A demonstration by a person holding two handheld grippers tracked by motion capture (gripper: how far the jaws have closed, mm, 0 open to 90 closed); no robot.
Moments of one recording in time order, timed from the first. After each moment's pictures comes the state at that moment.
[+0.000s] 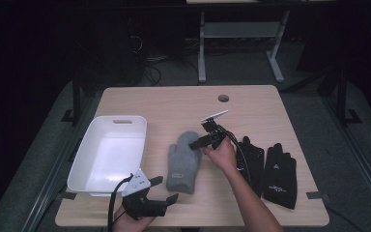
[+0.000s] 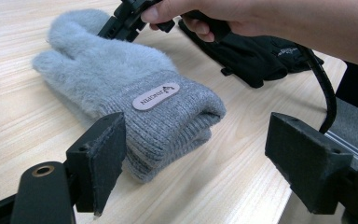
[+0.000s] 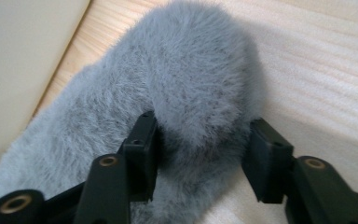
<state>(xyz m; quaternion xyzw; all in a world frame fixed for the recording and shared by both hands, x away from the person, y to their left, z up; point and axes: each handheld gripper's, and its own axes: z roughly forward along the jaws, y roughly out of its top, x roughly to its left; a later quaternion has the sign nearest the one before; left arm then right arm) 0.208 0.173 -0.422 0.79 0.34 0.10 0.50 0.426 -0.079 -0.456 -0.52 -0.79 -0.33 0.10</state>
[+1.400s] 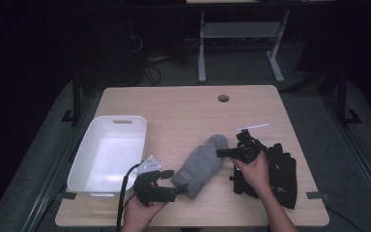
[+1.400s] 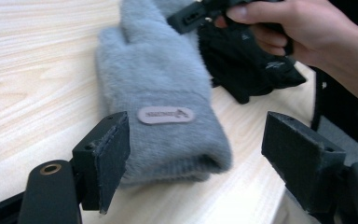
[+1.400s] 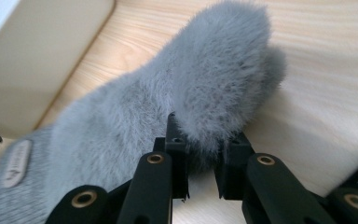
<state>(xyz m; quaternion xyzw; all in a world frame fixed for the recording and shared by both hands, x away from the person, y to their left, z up) 0.247 0.148 -0.416 0.79 0.38 0.01 0.48 0.360 -0.169 -0.439 -0.51 -0.76 -0.40 0.06</state>
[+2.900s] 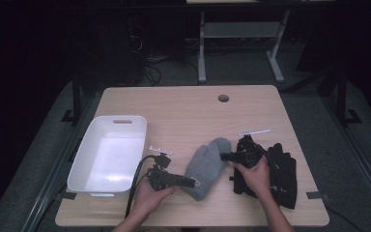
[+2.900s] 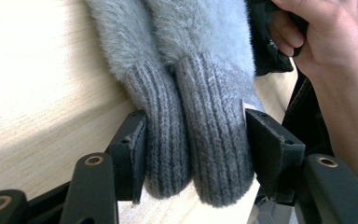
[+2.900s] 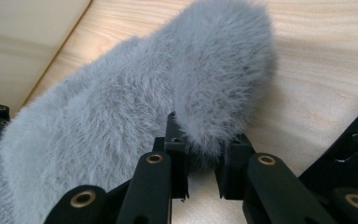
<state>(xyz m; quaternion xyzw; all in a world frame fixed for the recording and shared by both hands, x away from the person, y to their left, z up) 0.304 0.134 -0.455 0.77 0.46 -0.20 0.41 0.356 -0.178 -0.459 -0.52 -0.75 -0.40 0.05</state>
